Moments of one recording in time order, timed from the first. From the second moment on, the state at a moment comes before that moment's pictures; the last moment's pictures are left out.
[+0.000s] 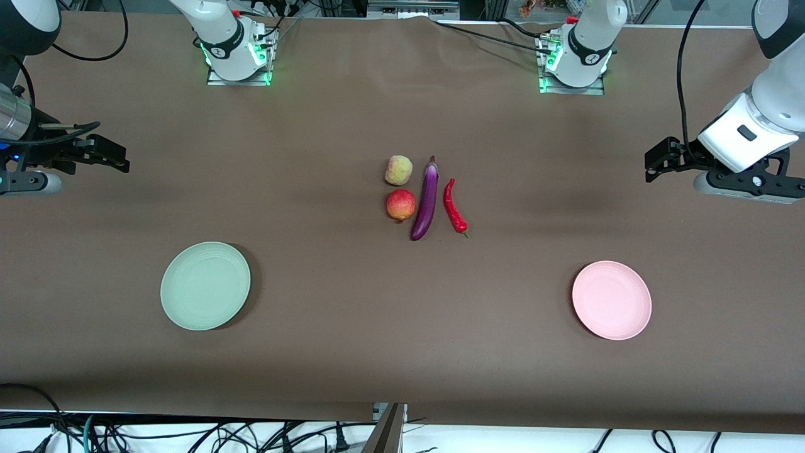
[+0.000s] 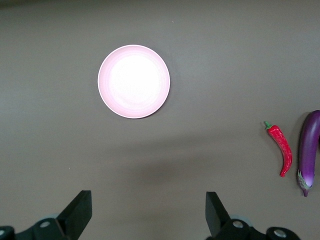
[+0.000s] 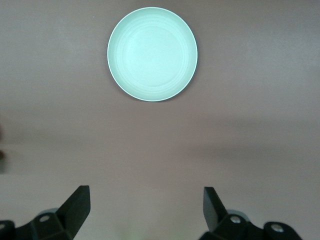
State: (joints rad) left arm 0.08 0.07 -0.19 -1.59 0.03 1.65 0.02; right arm -0.07 0.11 0.10 -1.55 -0.02 1.56 -0.02
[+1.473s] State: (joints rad) left arm -0.11 0.44 -0.32 -1.61 -0.06 1.89 -0.57; right arm 0.18 0.30 0.12 -1.55 -0.02 1.68 0.25
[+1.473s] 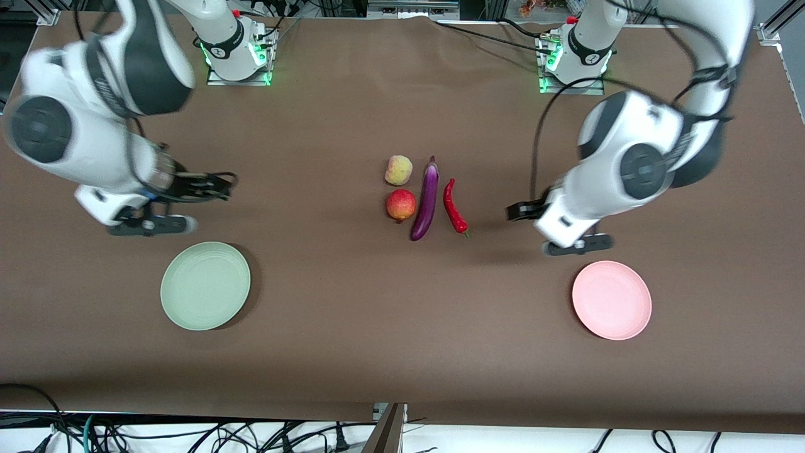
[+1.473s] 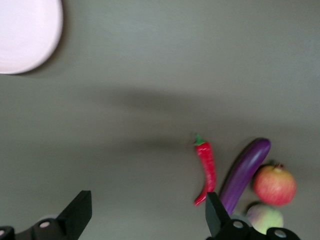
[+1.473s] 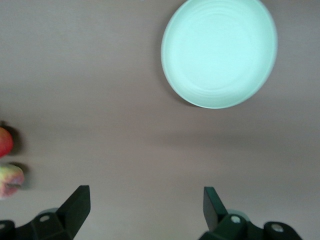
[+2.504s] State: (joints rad) left arm -0.30 0.69 -0.31 -1.73 -0.04 2.24 -0.82; right arm 0.51 0.54 0.12 -1.61 0.18 1.99 0.48
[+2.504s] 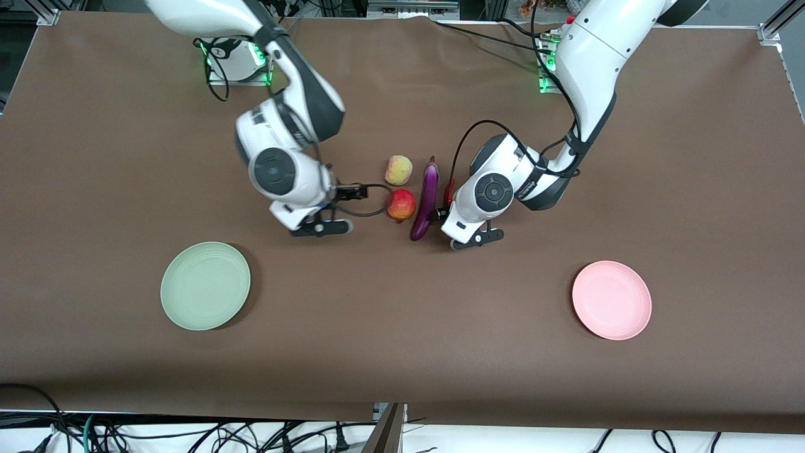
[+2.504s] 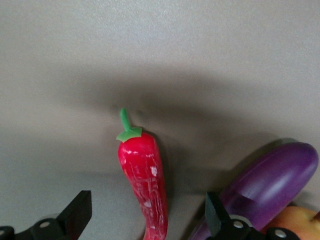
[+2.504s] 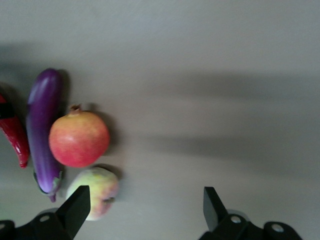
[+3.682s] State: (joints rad) left arm -0.20 0.68 -0.29 -1.56 0.04 2.04 -0.63; right arm 0.70 0.67 0.12 -1.66 0.18 2.17 0.63
